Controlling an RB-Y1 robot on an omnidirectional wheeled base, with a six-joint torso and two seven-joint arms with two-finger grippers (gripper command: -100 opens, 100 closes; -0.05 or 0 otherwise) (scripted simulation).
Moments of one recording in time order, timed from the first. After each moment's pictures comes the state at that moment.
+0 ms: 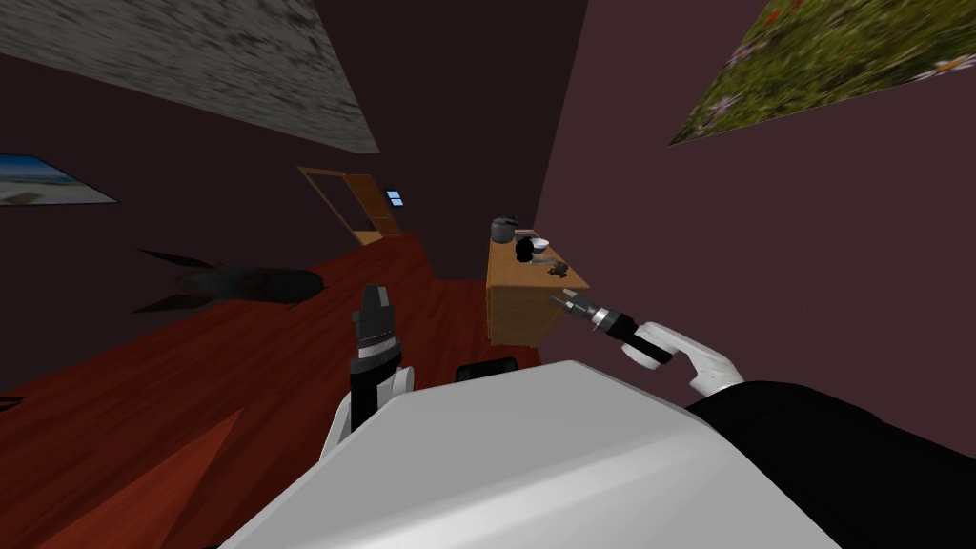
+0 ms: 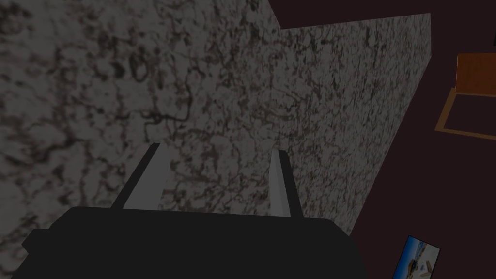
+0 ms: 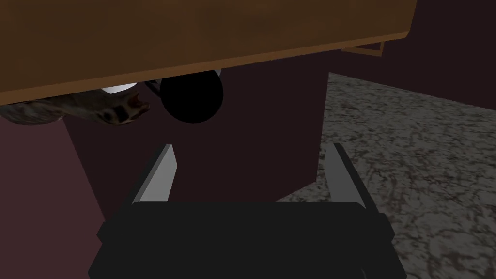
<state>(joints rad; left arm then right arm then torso) 0.55 -0.02 0.07 -2.22 -0.12 -0.62 -0.15 0.63 -0.98 -0.15 -1.85 0.32 -0.48 0.35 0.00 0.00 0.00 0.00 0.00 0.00</state>
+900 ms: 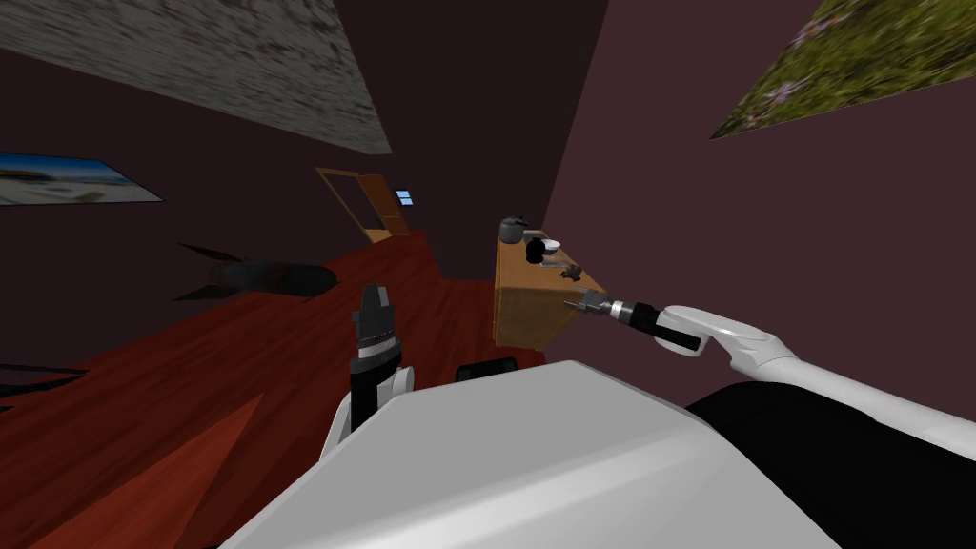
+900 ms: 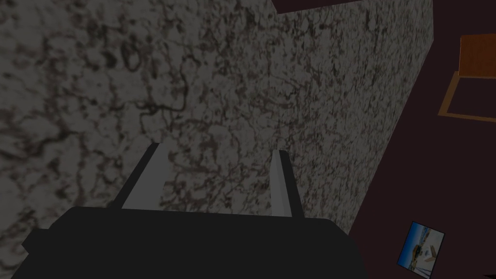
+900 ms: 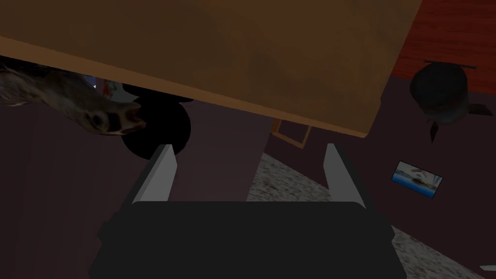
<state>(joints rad) 0.55 -0.02 0.07 -2.22 -0.12 -0.62 -0.15 0.68 -1.25 -0.21 -1.71 0.45 -0.52 0.42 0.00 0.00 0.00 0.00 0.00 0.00</state>
